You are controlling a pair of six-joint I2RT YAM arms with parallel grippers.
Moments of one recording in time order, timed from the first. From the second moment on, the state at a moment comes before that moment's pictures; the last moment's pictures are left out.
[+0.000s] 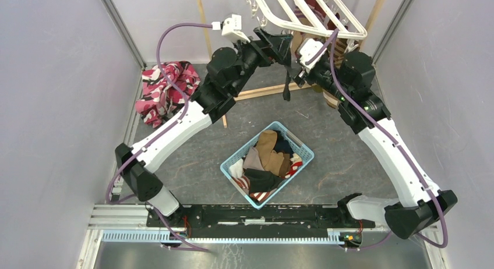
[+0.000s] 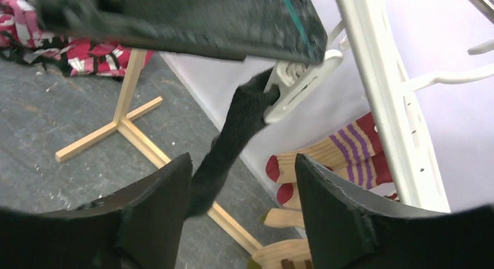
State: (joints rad) left arm -0.79 1.62 1.70 0.18 -0.23 -0.65; right arm 0.44 1.24 1.43 -0.15 -0.30 -0.55
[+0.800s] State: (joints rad) left arm -0.83 0.73 0.31 0.52 0.21 -0.53; right arm 0.23 0.86 0.70 -0.52 -0.89 -0.89
